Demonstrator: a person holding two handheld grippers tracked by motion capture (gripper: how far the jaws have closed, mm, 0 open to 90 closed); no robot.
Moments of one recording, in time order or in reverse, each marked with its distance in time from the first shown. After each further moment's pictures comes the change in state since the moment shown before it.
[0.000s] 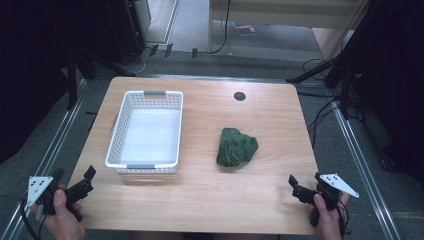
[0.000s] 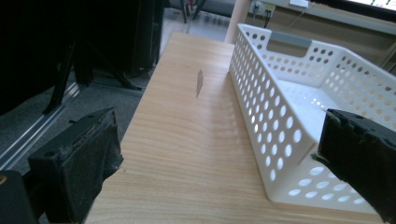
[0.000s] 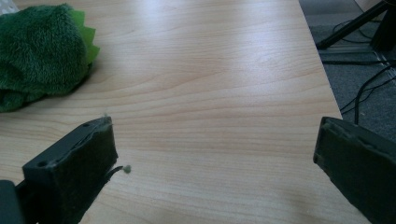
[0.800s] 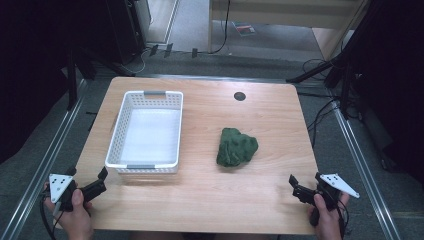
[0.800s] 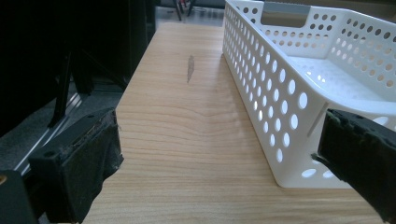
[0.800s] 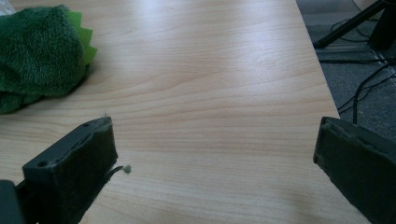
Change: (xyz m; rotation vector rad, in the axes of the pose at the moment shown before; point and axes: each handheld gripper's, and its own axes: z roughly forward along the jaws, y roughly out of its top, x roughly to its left) left arm -0.010 -0.027 0.025 0.016 -0.001 0.127; right arm -0.001 0.000 0.000 -0.001 -0.006 0.007
